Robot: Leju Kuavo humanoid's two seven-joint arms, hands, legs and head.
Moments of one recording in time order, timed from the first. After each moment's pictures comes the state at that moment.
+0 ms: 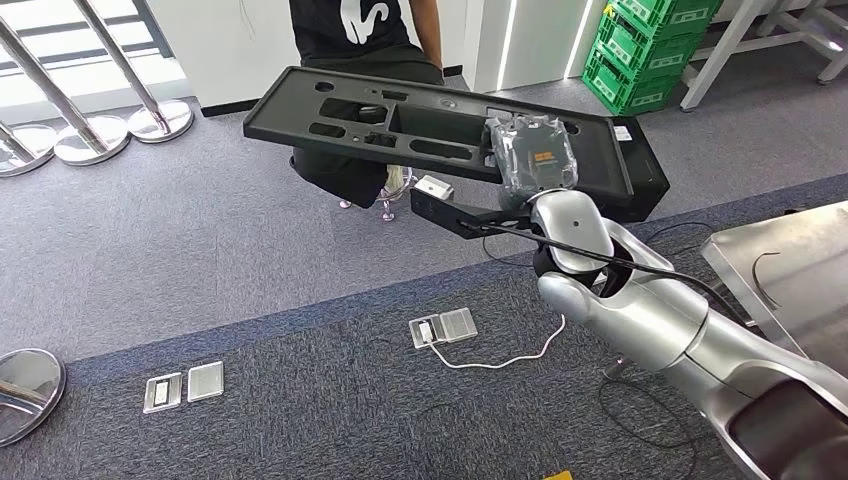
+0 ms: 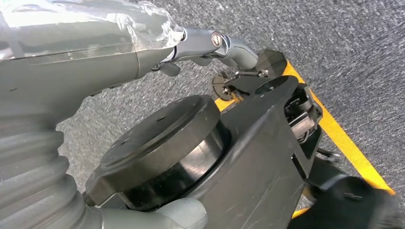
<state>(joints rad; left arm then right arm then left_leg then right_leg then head) -0.12 0.09 -1.24 -0.22 1.07 -0.06 -0.23 -0.97 -0.35 1.01 -1.35 1.00 0.05 0.64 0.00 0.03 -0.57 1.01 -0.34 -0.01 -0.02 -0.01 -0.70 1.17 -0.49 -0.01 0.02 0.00</state>
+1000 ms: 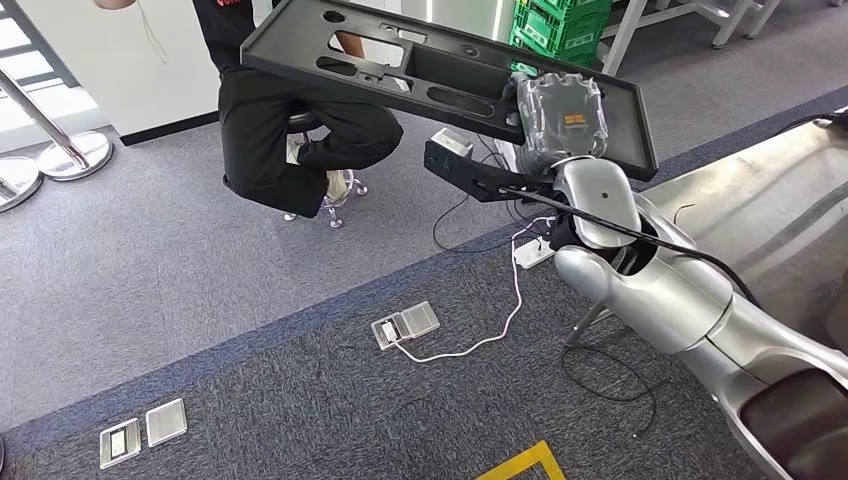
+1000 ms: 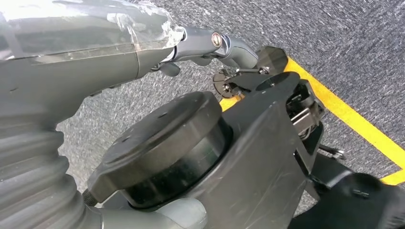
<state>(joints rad) -0.12 0.09 -1.24 -0.22 1.07 -0.08 -0.23 -1.01 -0.36 0.94 -1.39 0.99 0.03 0.67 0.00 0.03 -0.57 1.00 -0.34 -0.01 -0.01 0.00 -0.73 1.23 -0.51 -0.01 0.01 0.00</state>
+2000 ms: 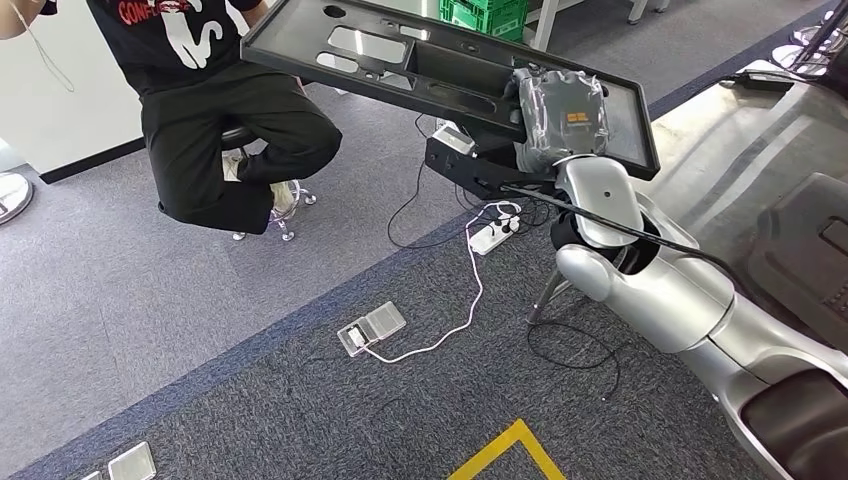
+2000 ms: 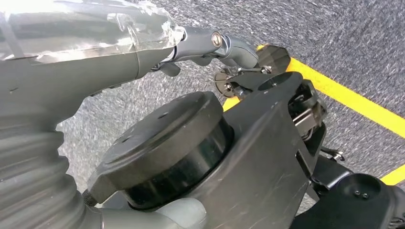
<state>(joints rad) -0.12 0.09 -1.24 -0.22 1.07 -0.07 -0.23 -1.01 -0.37 0.94 -1.40 0.99 0.03 0.67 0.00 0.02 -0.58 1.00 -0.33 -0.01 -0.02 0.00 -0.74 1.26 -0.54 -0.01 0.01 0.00</state>
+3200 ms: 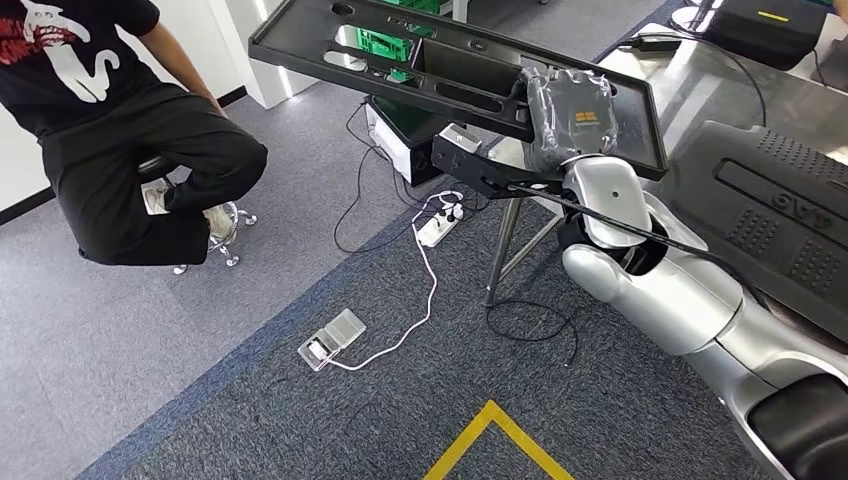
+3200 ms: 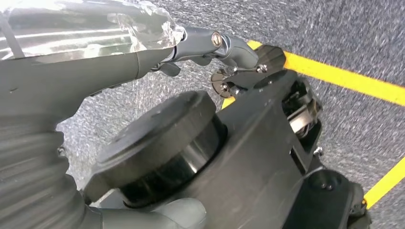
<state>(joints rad) -0.12 0.08 -1.24 -0.22 1.07 -0.08 -0.23 -1.01 -0.36 0.93 -1.39 0.99 0.03 0.66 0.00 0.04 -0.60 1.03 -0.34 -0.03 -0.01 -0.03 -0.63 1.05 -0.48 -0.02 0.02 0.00</state>
